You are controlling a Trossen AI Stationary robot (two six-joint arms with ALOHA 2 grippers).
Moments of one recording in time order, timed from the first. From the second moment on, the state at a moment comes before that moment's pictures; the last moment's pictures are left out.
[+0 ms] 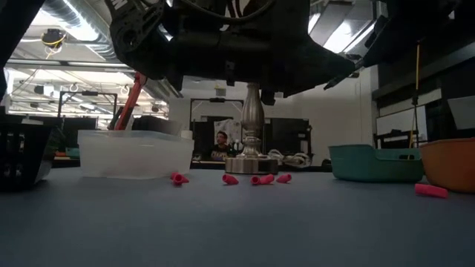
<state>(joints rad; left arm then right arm) -0.17 2.11 1.08 0.98 -0.20 -0.10 0.44 1.15 0.81 -0.47 0.28 0.47</state>
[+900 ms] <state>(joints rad) -0.27 1.33 1.08 -0.02 -0.23 -0.03 0.92 1.13 0.81 -0.59 0.39 0.89</state>
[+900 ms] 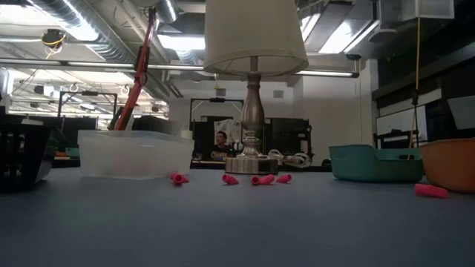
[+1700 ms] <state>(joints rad) -0.39 0.41 0.40 -0.12 -0.49 -0.18 1.02 1.13 0.81 -0.73 0.27 1.18</state>
